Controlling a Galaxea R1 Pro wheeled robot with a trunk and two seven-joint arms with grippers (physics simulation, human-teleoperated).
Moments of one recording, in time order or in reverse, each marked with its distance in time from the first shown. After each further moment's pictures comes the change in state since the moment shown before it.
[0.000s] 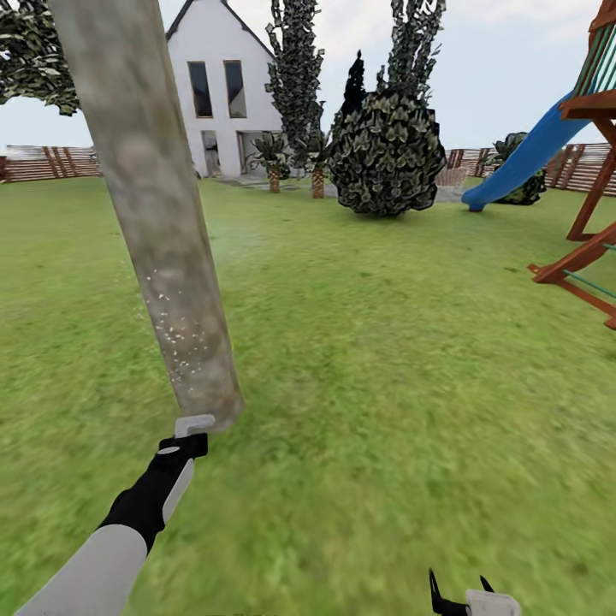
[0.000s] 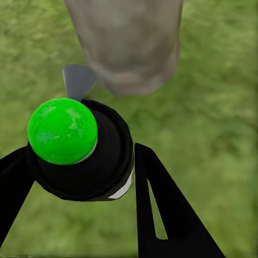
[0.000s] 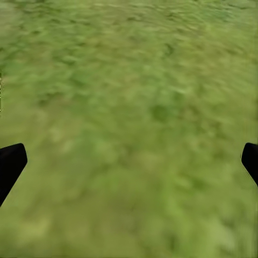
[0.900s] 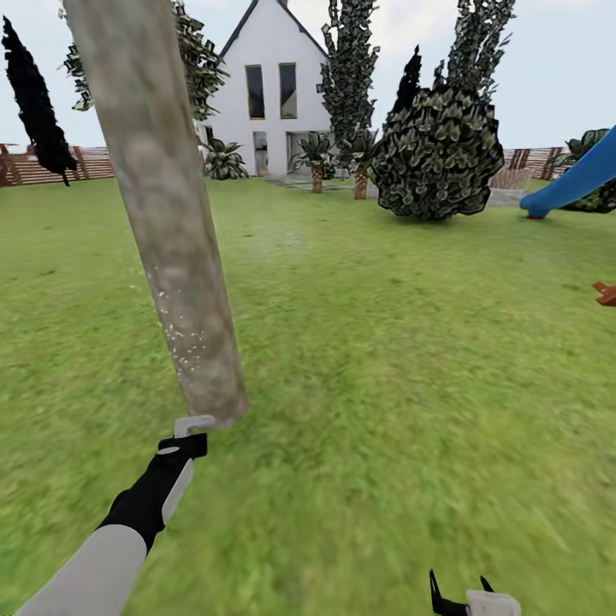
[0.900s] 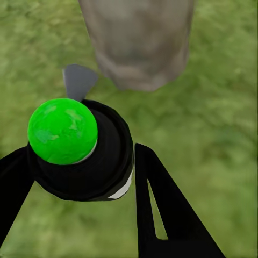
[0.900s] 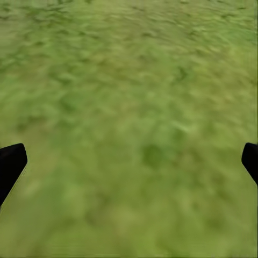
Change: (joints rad) left arm 0.000 0.002 0.000 0.001 -0.001 0.001 0.000; right arm 0.000 0.000 0.000 0.000 0.000 0.000 0.000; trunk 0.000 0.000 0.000
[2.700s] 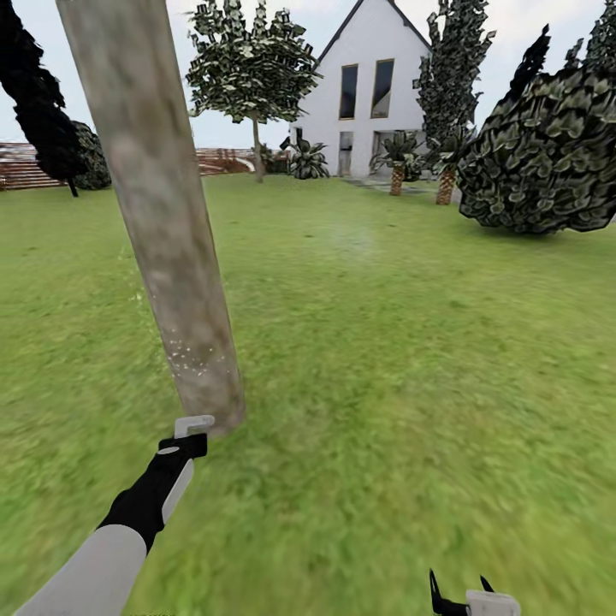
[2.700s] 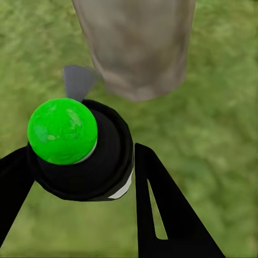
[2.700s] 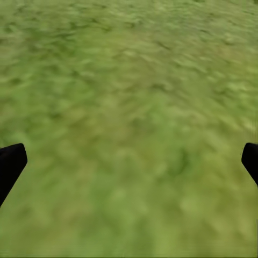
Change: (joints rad) left arm 0.000 0.001 0.000 0.000 -0.002 0.000 0.000; right arm 0.000 0.000 0.000 0.000 0.000 0.000 0.000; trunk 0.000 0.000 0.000
